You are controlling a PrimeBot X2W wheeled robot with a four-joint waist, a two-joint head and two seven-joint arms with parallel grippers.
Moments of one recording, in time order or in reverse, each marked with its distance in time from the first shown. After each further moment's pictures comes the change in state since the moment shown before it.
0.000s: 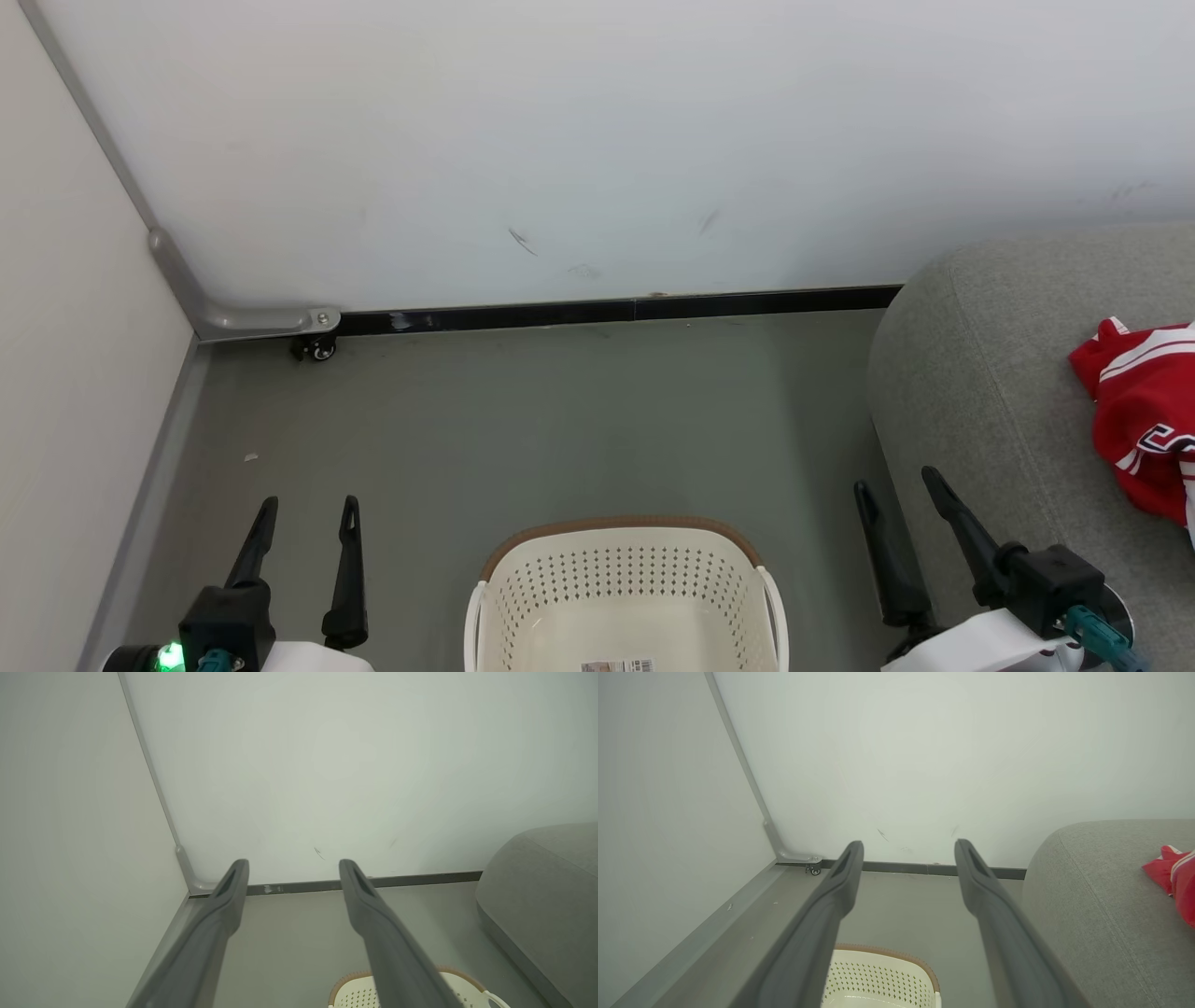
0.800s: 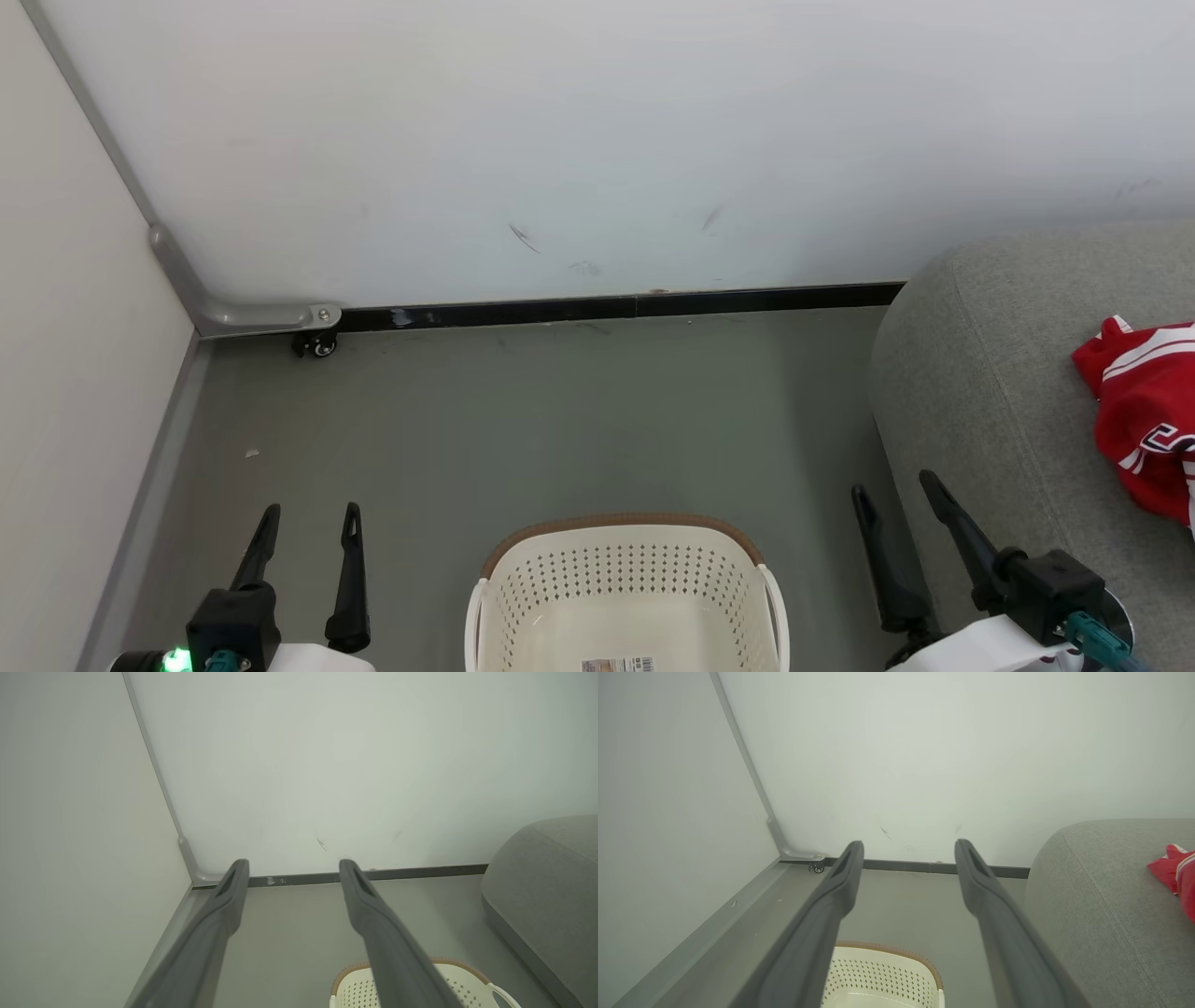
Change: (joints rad) left arm -0.002 -0.014 0.002 0.030 0.008 0.001 0.000; right arm 0.019 0.000 0.005 -0.030 0.000 0.000 0.010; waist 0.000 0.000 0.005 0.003
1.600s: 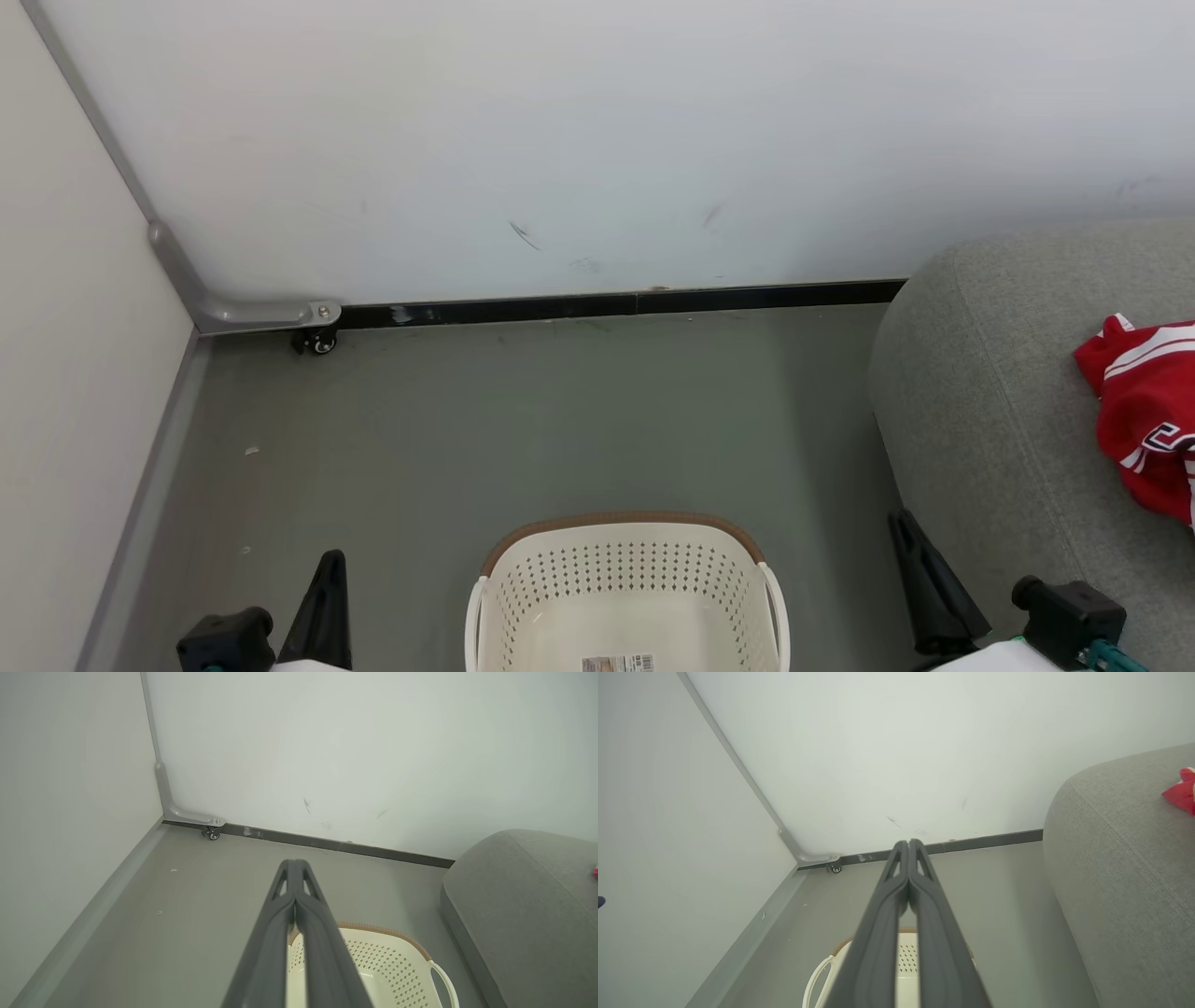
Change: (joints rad) left arm 0.042 -0.066 0.019 0.041 -0.172 -0.038 0.035; right arm 0.042 0.005 0.018 0.024 0.170 -0.002 -0.002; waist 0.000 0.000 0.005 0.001
